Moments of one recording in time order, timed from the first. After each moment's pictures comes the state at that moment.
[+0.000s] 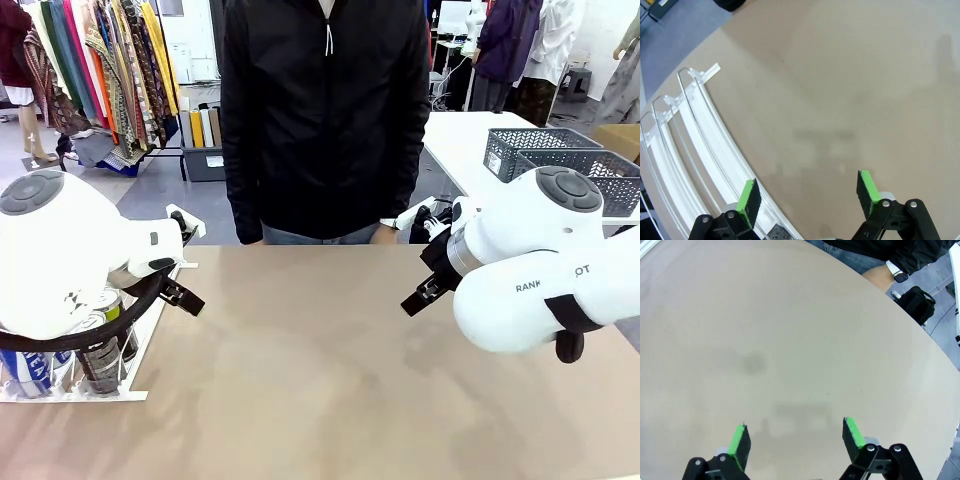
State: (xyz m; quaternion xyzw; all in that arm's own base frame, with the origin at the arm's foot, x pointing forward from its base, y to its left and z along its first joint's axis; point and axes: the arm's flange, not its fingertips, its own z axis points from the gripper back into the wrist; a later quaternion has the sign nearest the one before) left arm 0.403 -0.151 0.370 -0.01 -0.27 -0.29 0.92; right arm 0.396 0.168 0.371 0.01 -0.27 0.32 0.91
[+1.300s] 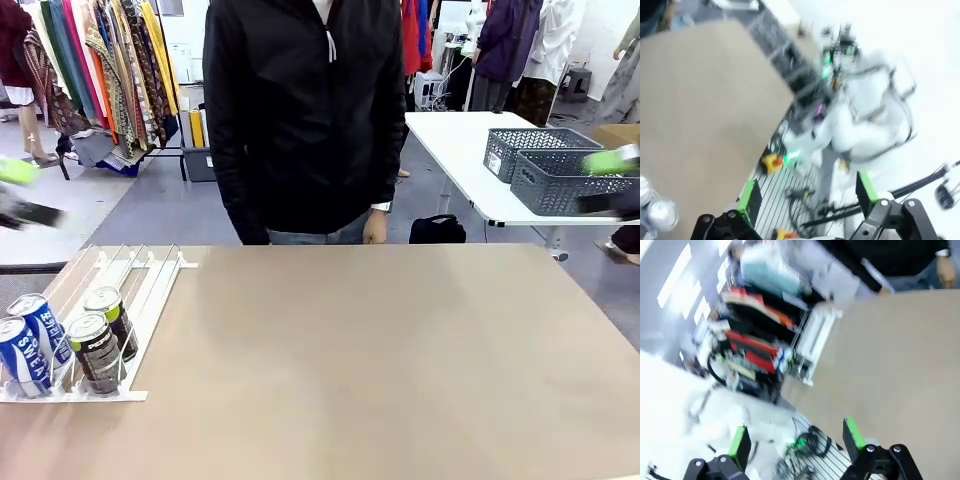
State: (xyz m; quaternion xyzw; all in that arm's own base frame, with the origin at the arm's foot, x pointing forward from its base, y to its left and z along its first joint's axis) left arm 0.321 0.048 0.555 -0.59 -0.18 -0.21 0.76; right arm 0.287 -0.068 0.556 0.55 -0.26 0.09 0.79
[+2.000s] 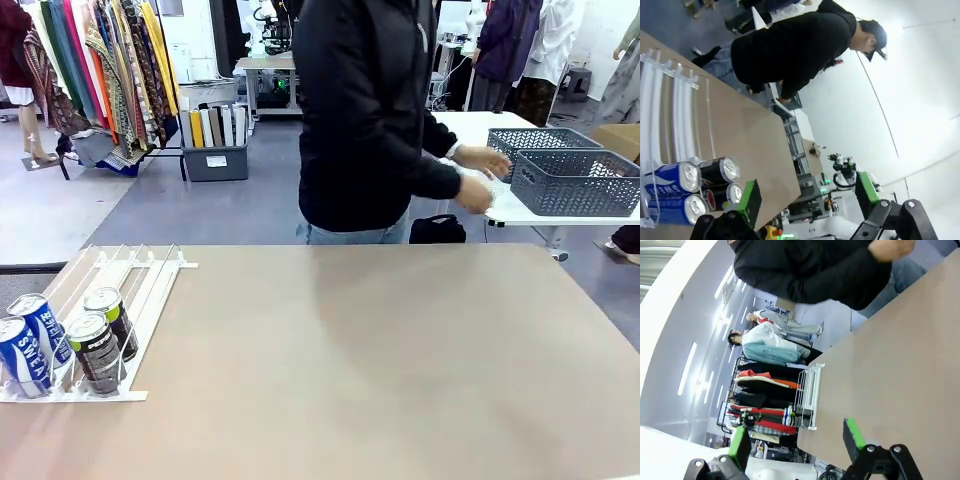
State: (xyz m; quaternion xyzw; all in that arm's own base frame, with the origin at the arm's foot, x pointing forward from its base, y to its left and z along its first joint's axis) left arm 0.286 0.219 0.475 -0.62 -0.30 0.09 0.72; right arm 0.268 -0.194 0.487 0.59 -0.30 -0.11 0.74
